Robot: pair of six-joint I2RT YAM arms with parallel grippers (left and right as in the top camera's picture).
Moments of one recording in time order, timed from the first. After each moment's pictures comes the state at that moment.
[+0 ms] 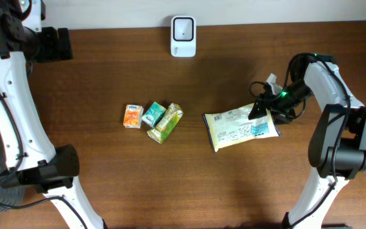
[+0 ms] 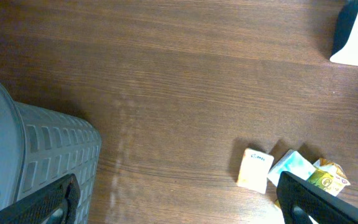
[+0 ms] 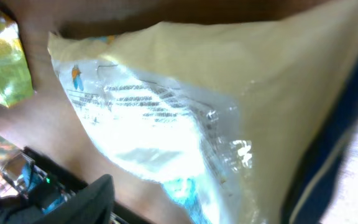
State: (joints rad) left arm 0.18 2.12 2.77 -1.69 0.01 0.07; right arm -0.14 2.13 1.63 -1.36 -0.52 -0.20
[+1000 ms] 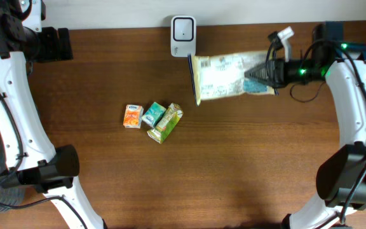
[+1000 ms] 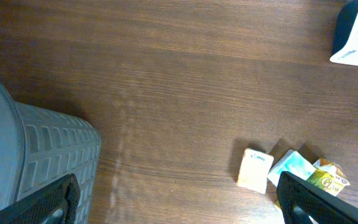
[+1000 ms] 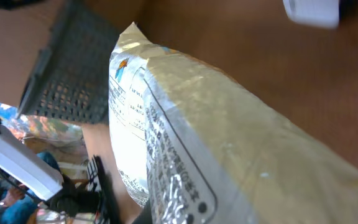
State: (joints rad) left arm 0.18 2.12 2.77 -1.69 0.01 0.07; right arm -0.14 1.86 1.75 -1.21 -1.13 -0.45
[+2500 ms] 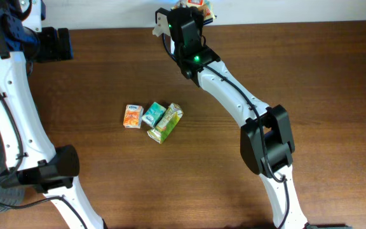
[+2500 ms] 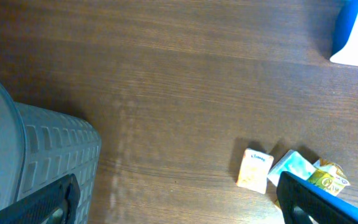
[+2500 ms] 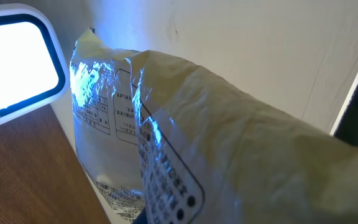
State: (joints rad) left arm 0.18 2.12 2.77 -1.69 0.01 0.07; right arm 0.51 2.34 2.08 -0.04 0.66 -1.34
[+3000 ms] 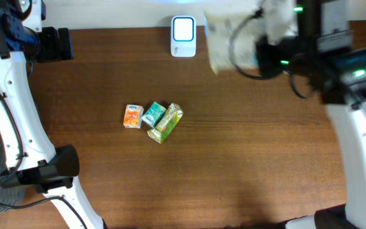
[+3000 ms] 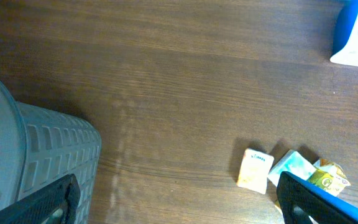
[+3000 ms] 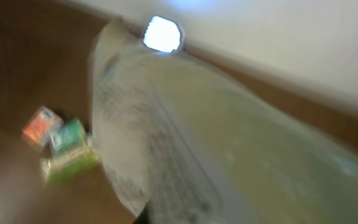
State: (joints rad) left arm 0.18 2.12 2.77 -1.69 0.01 0.07; right arm 0.12 1.62 2.09 -1.30 -0.17 -0.14
